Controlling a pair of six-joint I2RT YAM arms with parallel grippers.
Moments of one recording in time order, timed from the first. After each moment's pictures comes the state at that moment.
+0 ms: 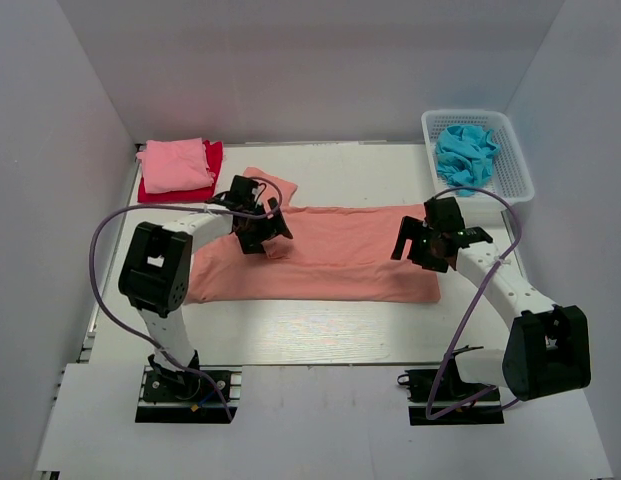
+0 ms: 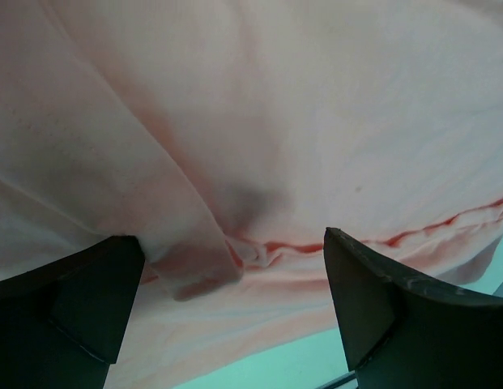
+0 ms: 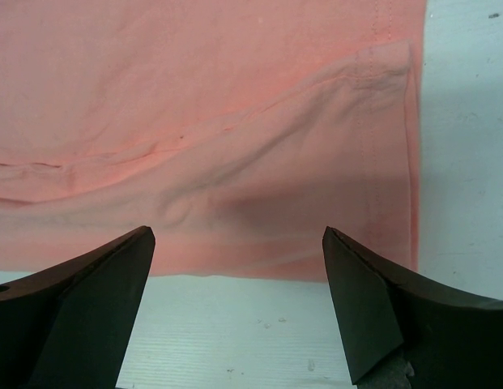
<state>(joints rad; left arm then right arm) -0.34 1.83 1.15 -0.38 0.24 -0.68 0.25 1.28 0.86 -0.58 -0.02 0.45</state>
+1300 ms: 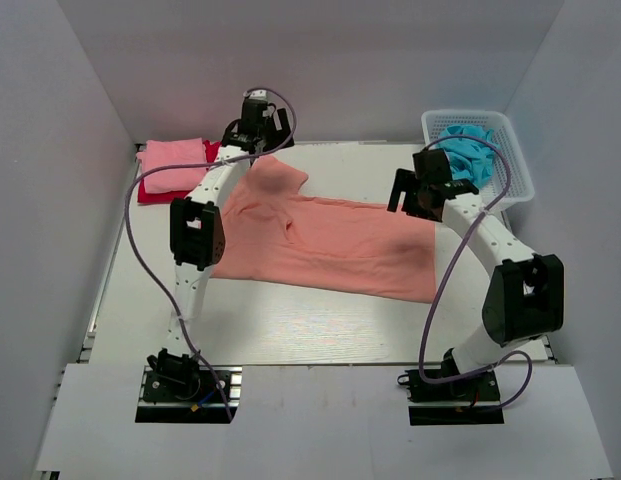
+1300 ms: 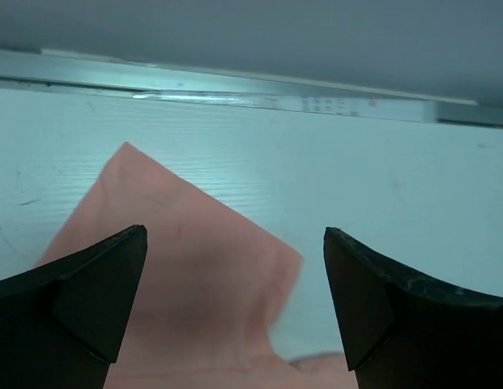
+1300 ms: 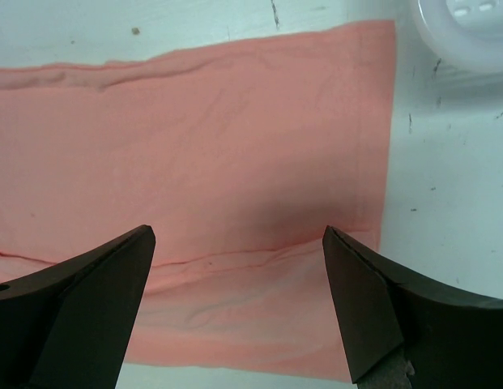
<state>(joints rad) -0.29 2.43 2.34 -0.43 -0.03 -0.38 0.26 1.57 1.26 -0.58 0.15 0.38</state>
